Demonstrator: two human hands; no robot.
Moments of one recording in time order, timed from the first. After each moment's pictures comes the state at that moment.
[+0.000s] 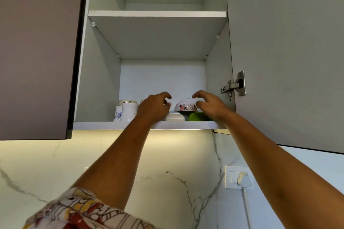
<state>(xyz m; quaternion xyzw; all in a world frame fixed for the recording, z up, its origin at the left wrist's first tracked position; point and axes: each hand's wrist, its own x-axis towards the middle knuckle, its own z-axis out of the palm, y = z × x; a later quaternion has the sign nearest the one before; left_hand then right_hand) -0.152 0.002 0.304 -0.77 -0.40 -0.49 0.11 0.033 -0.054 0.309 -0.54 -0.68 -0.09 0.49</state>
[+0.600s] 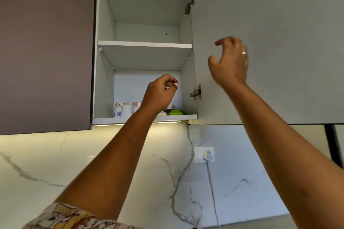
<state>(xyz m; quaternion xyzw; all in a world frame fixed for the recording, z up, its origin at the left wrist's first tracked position) -0.175 -0.240 0.299 -0.76 -0.19 -0.62 -0.01 -0.022 -0.345 0.340 -0.49 -0.44 -0.43 0.61</state>
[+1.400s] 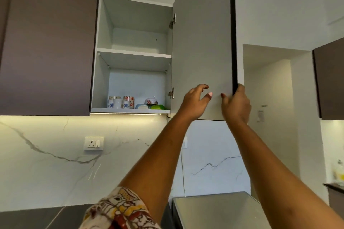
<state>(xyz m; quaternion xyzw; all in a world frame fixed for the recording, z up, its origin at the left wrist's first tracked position) -0.071 -0.484 0.260 -0.82 -0.17 -0.52 -0.14 0.033 -0.538 0.249 -0.61 -0.37 -0.26 0.65</state>
